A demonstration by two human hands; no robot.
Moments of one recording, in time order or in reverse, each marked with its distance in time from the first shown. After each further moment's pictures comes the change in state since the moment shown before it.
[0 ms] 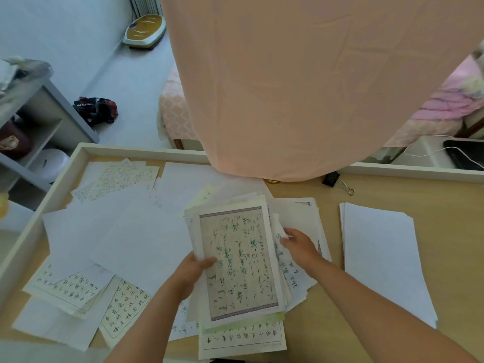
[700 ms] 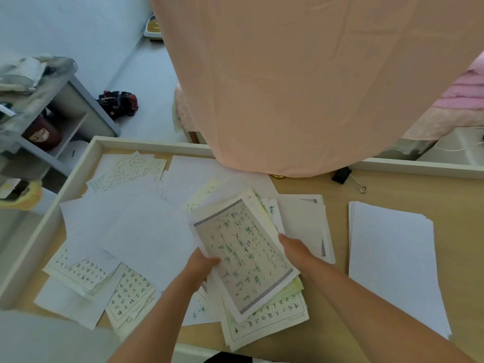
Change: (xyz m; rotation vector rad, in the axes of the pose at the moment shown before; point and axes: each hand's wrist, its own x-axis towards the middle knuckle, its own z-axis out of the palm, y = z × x) left_hand -0.008 0.004 0.044 0.070 0.263 -0.079; right_hand 0.010 -0.001 0.005 -0.063 -0.153 0.245
